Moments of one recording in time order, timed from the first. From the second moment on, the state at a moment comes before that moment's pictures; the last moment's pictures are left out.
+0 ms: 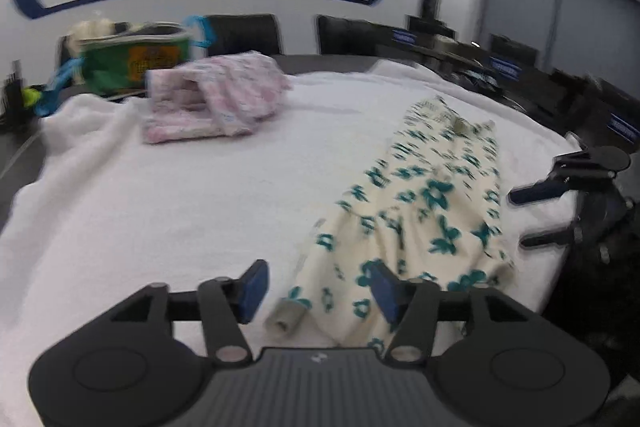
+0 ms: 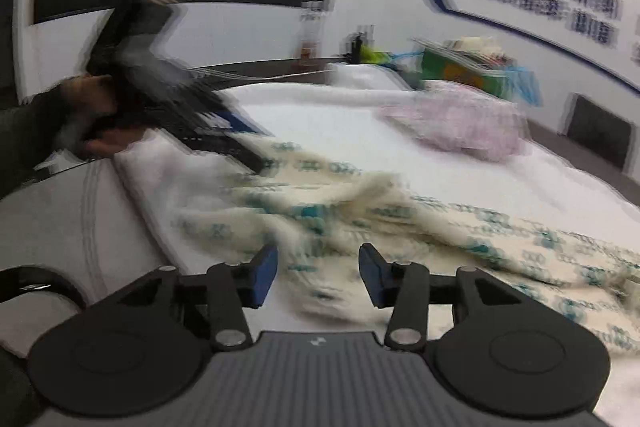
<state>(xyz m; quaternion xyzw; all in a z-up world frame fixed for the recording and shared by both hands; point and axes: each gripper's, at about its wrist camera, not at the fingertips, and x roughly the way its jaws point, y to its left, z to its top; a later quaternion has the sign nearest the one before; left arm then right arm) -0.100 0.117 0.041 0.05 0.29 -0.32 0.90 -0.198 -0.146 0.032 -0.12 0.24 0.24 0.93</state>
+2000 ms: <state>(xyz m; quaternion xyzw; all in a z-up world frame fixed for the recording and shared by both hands) 0.158 -0.244 0.033 0.07 0.46 -0.48 0.74 -0.081 -0.433 -0.034 0.42 0.23 -0.11 0.87</state>
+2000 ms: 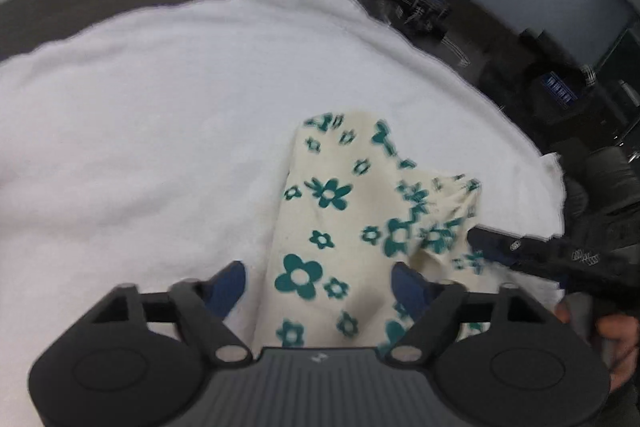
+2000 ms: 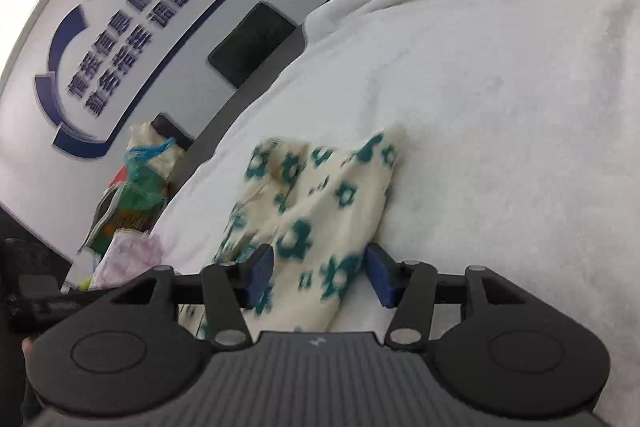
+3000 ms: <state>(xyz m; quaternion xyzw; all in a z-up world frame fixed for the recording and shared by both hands) 0.144 -0.120 0.081 -0.06 0.35 -0.23 0.91 0.135 -0.294 0.080 0.05 0.30 0.03 0.95</state>
